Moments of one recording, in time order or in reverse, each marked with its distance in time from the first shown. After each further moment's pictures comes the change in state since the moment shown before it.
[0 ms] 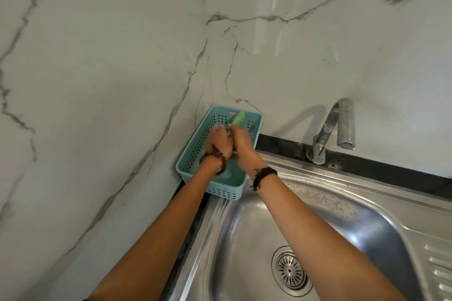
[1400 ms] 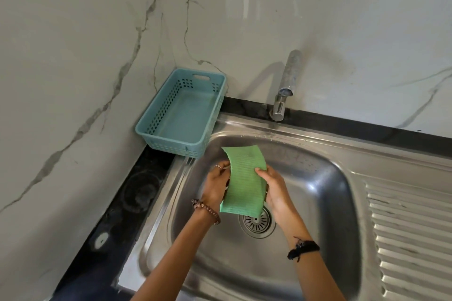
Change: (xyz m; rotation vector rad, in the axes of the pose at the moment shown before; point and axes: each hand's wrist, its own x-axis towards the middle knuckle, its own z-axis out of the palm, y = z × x) left_hand -0.163 -0.019 0.105 -0.879 -0.274 -0.329; right_hand -0.129 0.105 -0.185 0.191 0.107 0.083
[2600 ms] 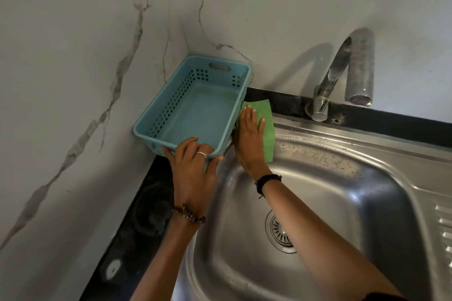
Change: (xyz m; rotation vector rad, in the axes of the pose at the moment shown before) left_hand 0.042 0.042 -0.075 1.064 0.506 0.806; right_hand 0.159 0.019 0.115 -1.429 0.115 -0.713
